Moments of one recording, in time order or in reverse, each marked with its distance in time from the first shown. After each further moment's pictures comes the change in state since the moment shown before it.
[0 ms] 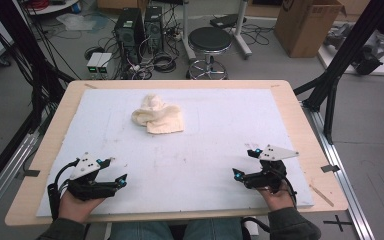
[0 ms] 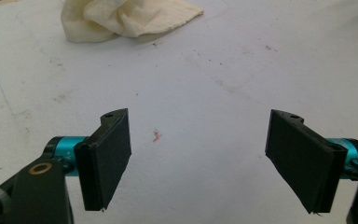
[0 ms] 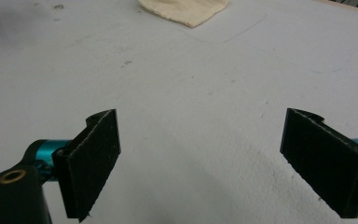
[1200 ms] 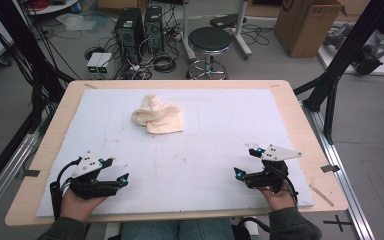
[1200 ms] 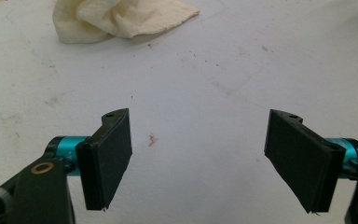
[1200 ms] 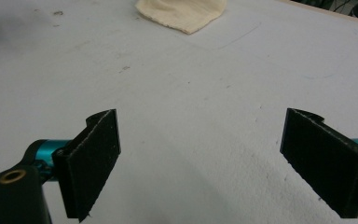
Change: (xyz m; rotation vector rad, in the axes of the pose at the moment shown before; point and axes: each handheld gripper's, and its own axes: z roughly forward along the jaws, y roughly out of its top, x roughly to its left) left arm 0.000 0.001 0.004 -0.001 -0.018 -0.001; right arm 0.000 0.001 -0.004 -0.022 -0.011 -0.001
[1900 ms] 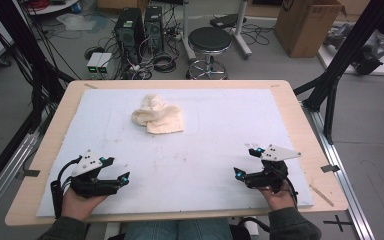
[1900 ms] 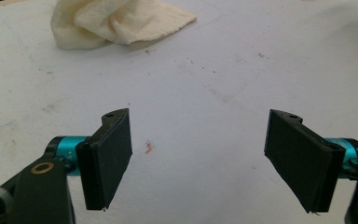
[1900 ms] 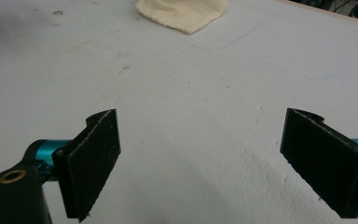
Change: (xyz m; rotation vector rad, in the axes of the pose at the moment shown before) left arm 0.000 0.005 0.000 -0.015 -0.014 -0.004; right arm 0.000 0.000 0.001 -0.003 -0.002 -0.006
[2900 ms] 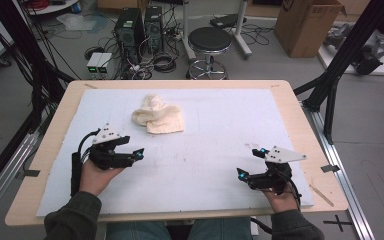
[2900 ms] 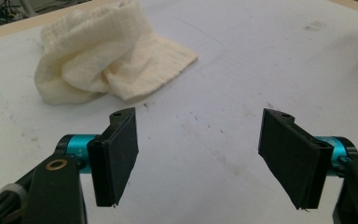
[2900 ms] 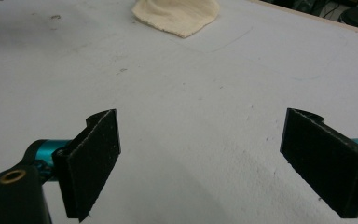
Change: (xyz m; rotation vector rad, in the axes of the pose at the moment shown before) left arm 0.016 0.059 0.051 0.015 -0.032 -0.001; right arm 0.000 -0.001 -0.008 -0.015 -0.019 -0.005
